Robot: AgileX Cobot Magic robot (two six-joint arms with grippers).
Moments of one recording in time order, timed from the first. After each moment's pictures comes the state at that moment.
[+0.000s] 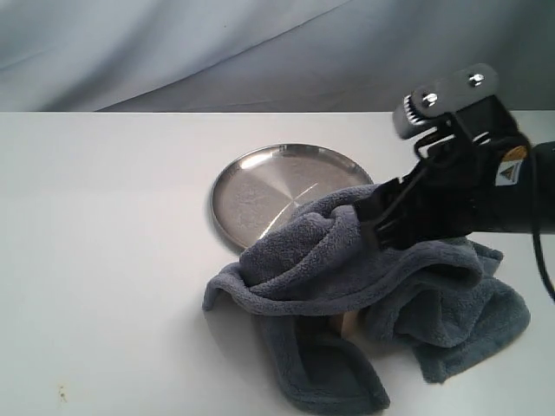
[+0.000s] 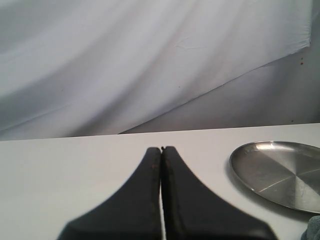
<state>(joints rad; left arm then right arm) -0.13 0.00 0.00 -0.06 0.10 0.06 0.65 1.29 -0.75 0.19 0.28 -0.24</state>
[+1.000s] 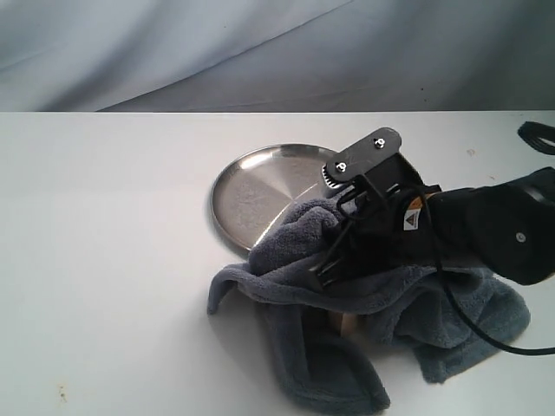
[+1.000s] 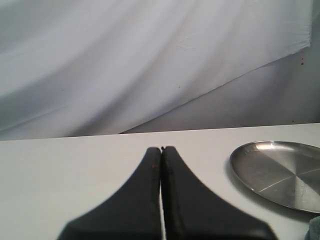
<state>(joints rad) -0.13 0.00 0.00 -0.06 0.10 0.06 0.74 1.55 -0.75 0.19 0.09 -0.25</state>
